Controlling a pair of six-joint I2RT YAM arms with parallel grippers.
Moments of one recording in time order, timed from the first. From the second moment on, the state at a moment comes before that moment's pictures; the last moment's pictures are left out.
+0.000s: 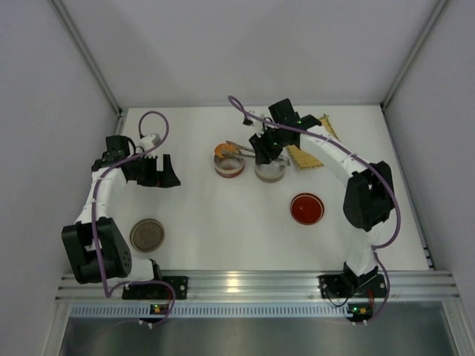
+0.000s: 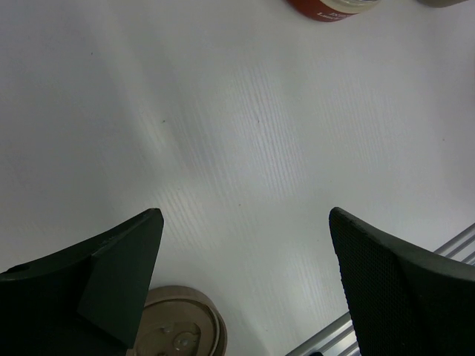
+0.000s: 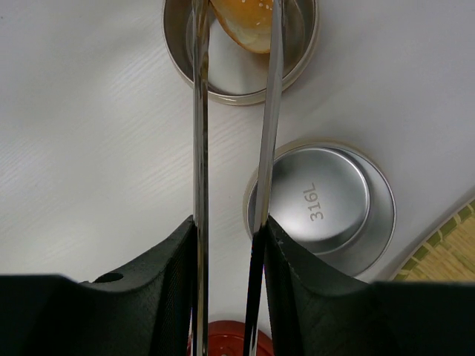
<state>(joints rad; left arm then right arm) 0.20 1.40 1.08 -0.73 0.64 0.24 0.52 1.91 1.70 -0.74 -0.39 -0.35</state>
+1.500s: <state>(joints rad) 0.20 1.40 1.07 -0.73 0.63 0.25 0.52 1.91 1.62 -0.69 -0.41 -0.35</state>
